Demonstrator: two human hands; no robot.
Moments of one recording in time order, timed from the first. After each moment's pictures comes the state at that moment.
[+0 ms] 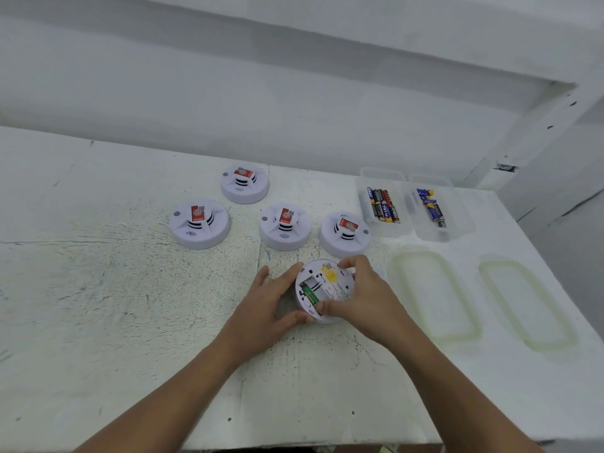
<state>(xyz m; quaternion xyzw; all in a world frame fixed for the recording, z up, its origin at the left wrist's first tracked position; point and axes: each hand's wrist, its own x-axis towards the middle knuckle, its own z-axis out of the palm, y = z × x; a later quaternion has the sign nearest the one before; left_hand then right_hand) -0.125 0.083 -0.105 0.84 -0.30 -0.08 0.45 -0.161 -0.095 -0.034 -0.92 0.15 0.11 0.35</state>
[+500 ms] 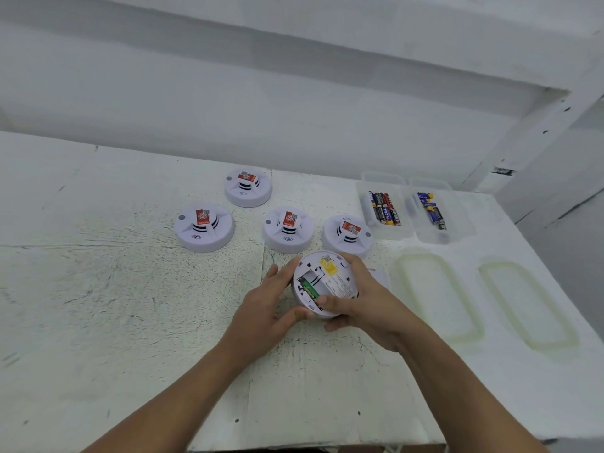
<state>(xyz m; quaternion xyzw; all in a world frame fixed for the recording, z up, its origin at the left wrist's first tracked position) -0.124 0.089 -0.117 0.82 -0.28 -0.04 0.51 -0.161 -0.094 -0.036 -0.70 0.13 0.18 0.68</state>
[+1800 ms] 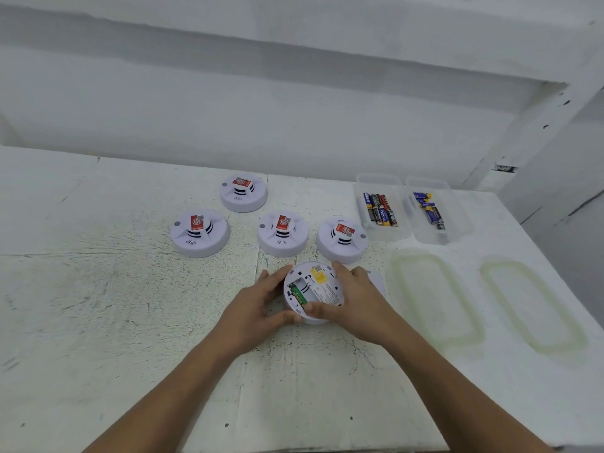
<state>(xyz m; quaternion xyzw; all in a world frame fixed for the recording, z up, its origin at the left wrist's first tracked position) -0.116 0.091 -0.105 0.84 -0.20 -0.14 0.49 -0.155 -0.101 -0.045 -0.93 0.08 0.14 0.32</state>
